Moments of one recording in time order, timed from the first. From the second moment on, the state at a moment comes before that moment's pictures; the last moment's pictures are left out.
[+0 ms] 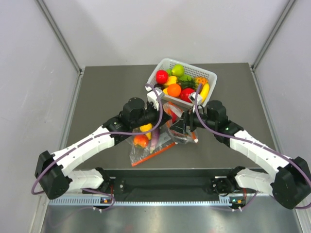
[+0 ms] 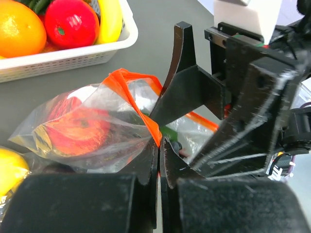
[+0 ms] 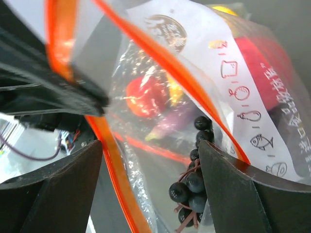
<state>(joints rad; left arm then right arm) -0.81 1.21 0.96 -0.04 0.21 -0.32 0.57 1.10 0.70 0.04 -0.57 0.43</state>
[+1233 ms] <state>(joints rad) -0.82 1.21 1.00 -0.04 0.33 -0.28 0.81 1.12 0.90 -0.40 -0.01 0.22</state>
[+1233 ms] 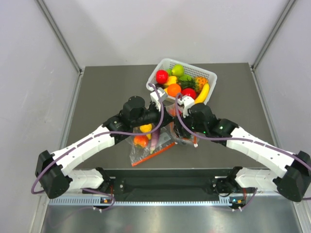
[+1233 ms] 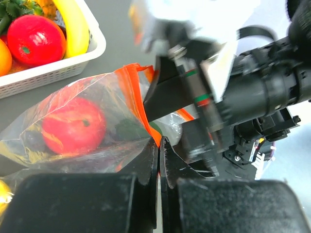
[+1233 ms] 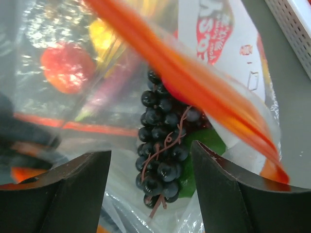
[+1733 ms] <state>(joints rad) -0.83 1.21 1.00 -0.05 0.32 -0.26 0.92 1.17 0.92 -0.49 0.16 0.25</state>
